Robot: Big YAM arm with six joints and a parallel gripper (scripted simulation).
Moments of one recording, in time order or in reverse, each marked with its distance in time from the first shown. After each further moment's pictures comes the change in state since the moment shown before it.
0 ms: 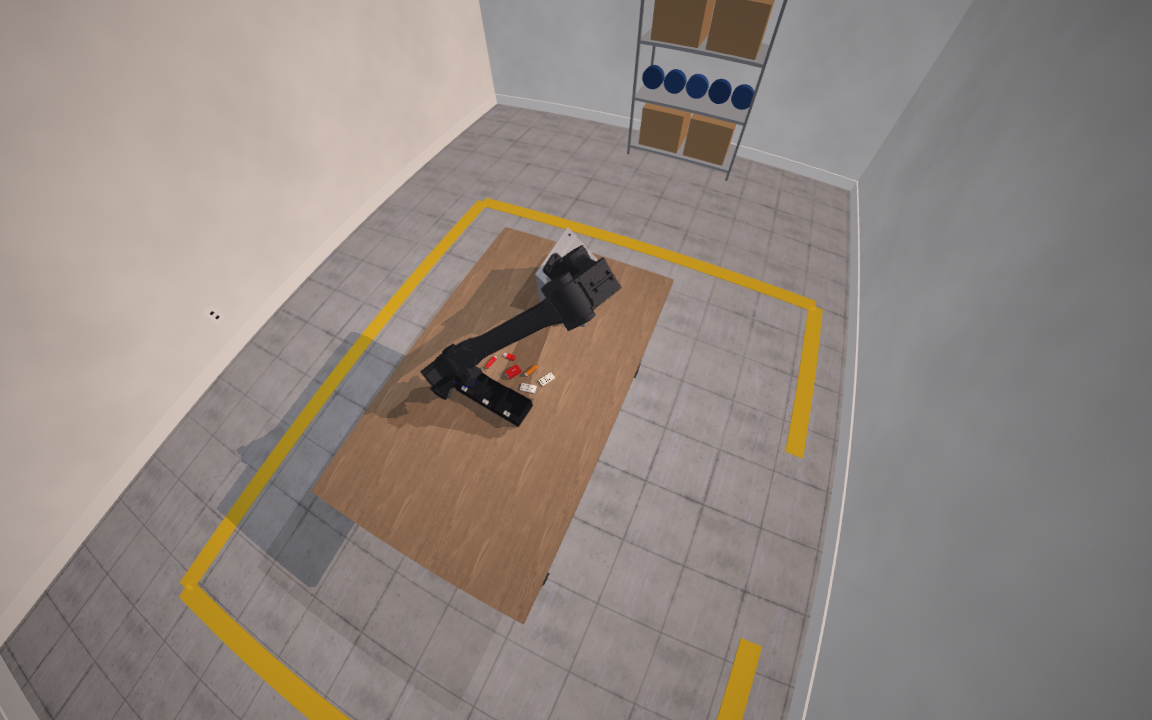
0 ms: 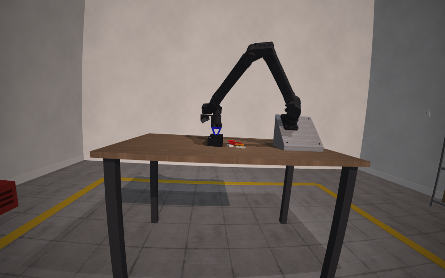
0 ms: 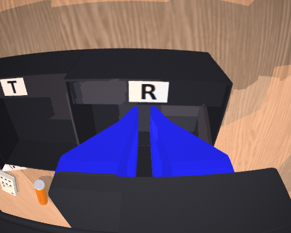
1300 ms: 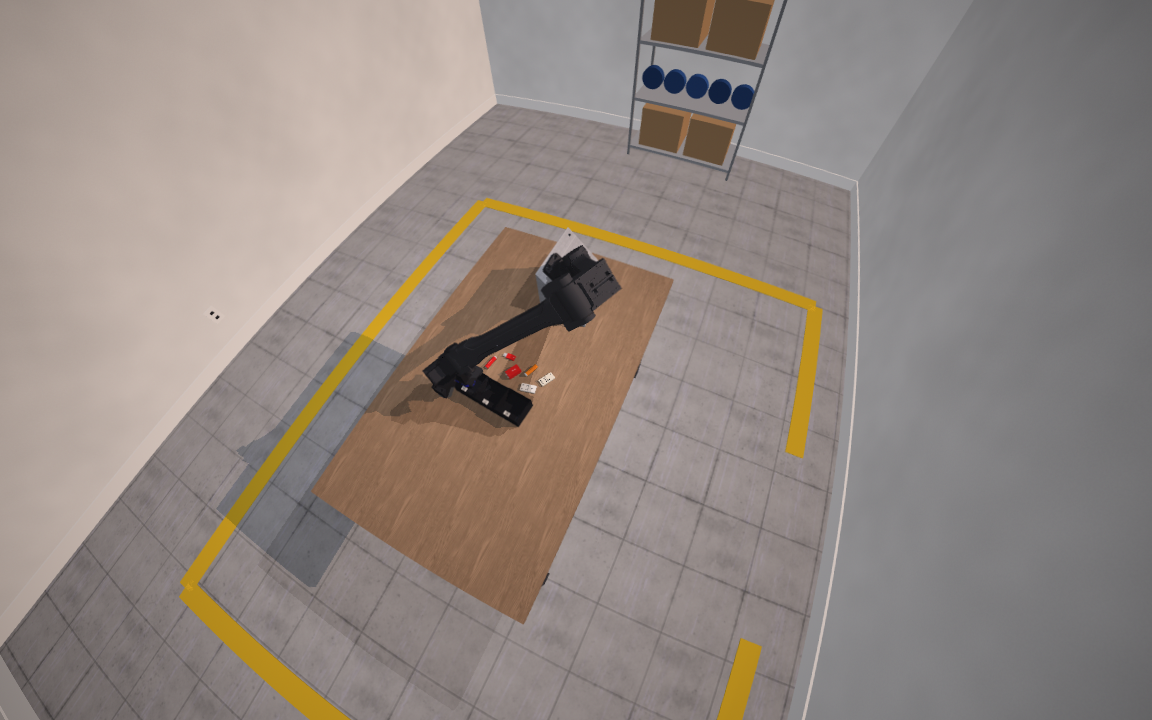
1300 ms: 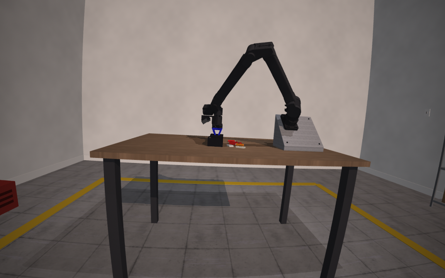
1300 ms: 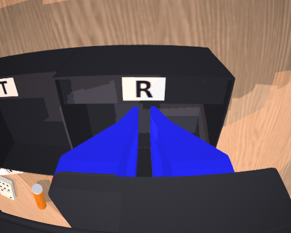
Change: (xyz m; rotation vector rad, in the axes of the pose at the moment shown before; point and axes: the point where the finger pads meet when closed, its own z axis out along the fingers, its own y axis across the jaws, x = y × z) arm 0.005 -0.002 0.007 0.002 -0.011 0.019
